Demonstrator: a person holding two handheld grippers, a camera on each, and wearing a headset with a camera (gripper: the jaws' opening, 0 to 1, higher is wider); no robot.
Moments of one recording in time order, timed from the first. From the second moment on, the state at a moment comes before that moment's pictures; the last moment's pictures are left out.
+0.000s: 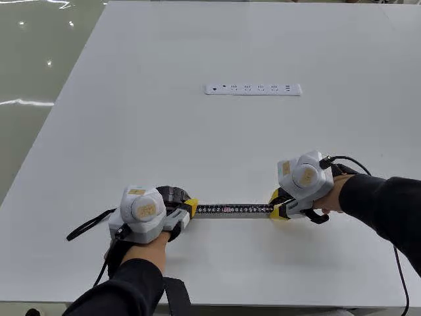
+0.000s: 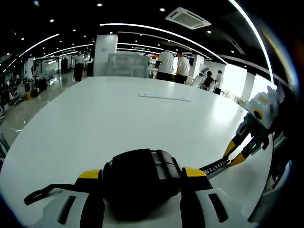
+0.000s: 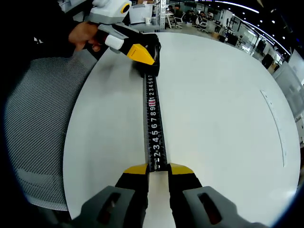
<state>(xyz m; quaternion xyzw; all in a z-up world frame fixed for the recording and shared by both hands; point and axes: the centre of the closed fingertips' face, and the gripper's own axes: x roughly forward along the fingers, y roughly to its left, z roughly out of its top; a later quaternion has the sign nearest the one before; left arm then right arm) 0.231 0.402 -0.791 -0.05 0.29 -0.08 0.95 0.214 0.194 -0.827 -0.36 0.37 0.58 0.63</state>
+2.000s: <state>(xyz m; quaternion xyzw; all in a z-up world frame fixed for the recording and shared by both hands) 0.230 0.402 -0.791 -0.05 0.29 -0.09 0.95 0.217 0.263 -0.827 -0.33 0.35 0.60 0.64</state>
